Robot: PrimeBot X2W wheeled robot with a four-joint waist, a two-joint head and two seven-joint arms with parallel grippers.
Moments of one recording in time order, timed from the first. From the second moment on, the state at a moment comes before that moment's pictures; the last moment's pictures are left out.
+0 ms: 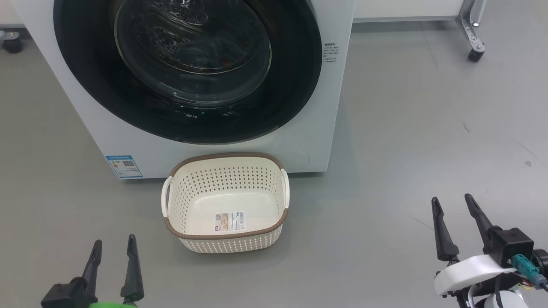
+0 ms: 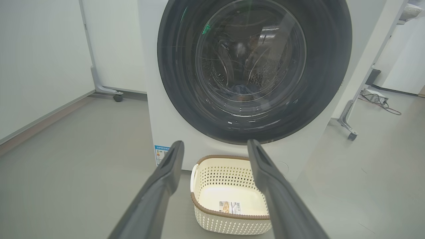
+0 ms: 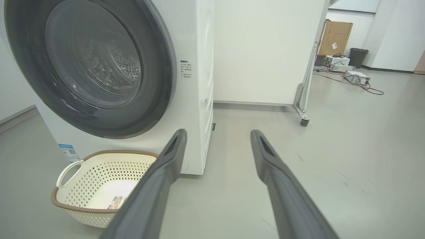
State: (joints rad) left arm 0.11 0.04 -0.03 0.17 -0.34 -0.12 -0.26; right arm 0.05 -0.08 0.01 0.18 0.12 0.08 -0.26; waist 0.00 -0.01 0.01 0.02
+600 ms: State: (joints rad) left arm 0.13 0.02 -0.04 0.23 -0.37 -0.12 -0.26; right arm 0.08 -0.05 0.00 0.26 0.14 0.09 -0.25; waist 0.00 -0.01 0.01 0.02
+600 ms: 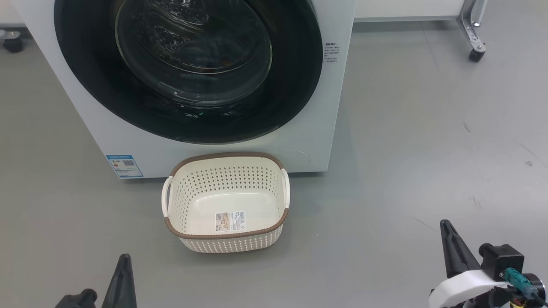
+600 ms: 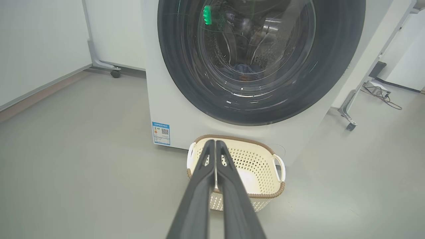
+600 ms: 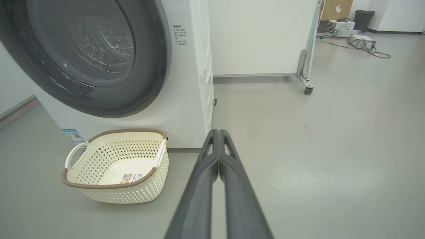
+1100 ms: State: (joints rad) left arm 0.13 0.02 -0.04 0.22 -0.58 -0.12 -0.22; right arm 0.03 -0.04 -0.06 0.31 0.37 0.09 -0.16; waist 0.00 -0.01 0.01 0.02
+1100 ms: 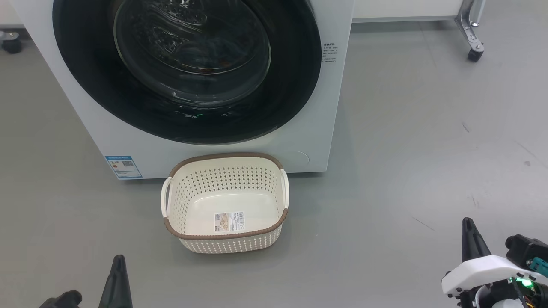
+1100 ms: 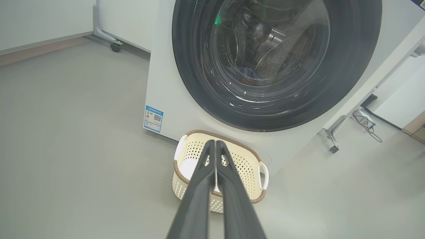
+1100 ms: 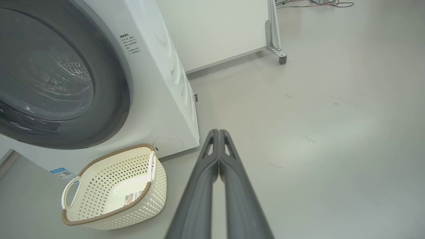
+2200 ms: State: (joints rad) left arm 0.08 0.05 -0.03 0.22 -1.00 -0.12 -0.11; right arm -0.01 -0.04 -0.10 0.31 0.83 0.10 -0.03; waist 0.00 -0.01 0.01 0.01
